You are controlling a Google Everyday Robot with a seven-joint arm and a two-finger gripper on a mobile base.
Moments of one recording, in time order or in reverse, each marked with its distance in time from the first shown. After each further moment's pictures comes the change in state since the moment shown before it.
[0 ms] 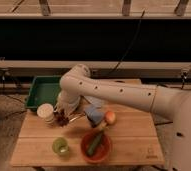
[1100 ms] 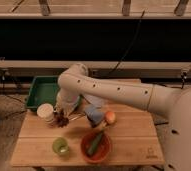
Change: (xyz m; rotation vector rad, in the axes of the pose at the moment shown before) arm -0.003 0.000 0.002 -0.032 -0.023 -0.006
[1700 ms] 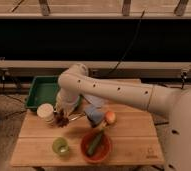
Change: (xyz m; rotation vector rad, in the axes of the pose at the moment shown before) arm -0.001 0.000 0.000 0.004 -0.007 -0.010
